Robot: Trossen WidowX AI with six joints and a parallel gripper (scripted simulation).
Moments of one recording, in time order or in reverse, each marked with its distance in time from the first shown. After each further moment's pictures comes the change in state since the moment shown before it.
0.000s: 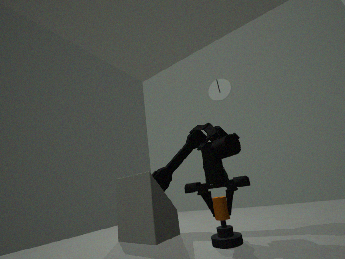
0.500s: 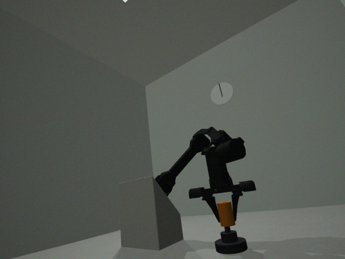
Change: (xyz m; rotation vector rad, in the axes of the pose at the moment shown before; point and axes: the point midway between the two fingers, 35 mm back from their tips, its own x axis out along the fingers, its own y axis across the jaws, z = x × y) arm 0.002 -0.004 -0.004 -0.055 0.003 0.000
